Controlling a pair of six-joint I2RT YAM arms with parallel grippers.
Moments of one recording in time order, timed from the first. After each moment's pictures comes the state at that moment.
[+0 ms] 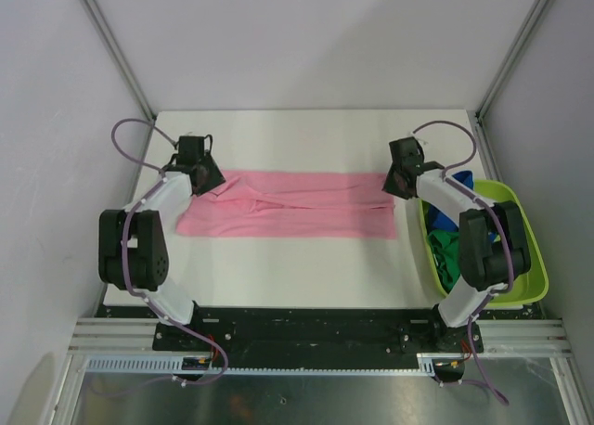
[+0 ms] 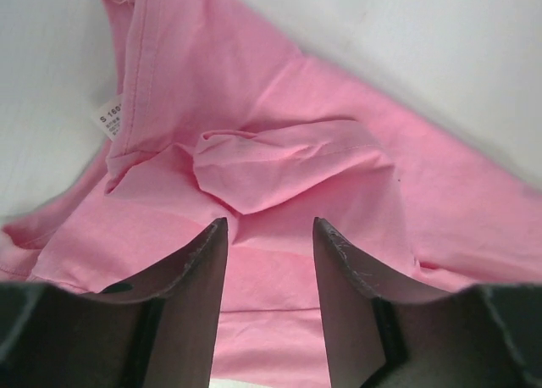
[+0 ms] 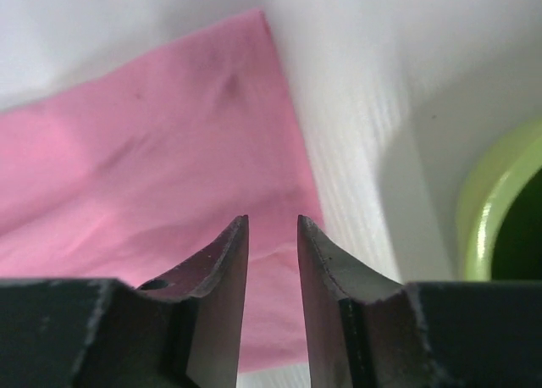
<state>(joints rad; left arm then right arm) -0.04 1.66 1.10 -0.33 -0.12 -0.52 0.25 1.68 1.15 -0.41 0.23 0.57</state>
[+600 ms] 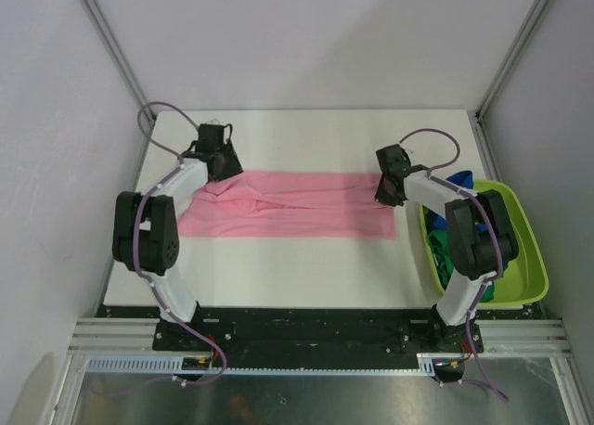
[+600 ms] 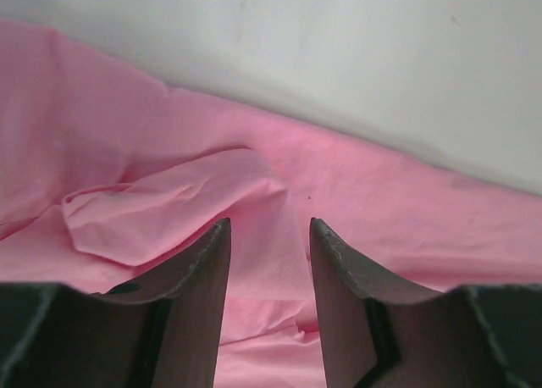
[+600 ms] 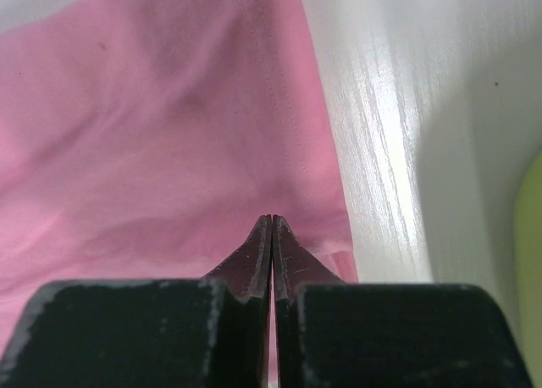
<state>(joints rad) -0.14 1.77 1.26 -0.32 -0.07 -0.47 0.32 1.78 1.14 -0.41 0.24 0.59</state>
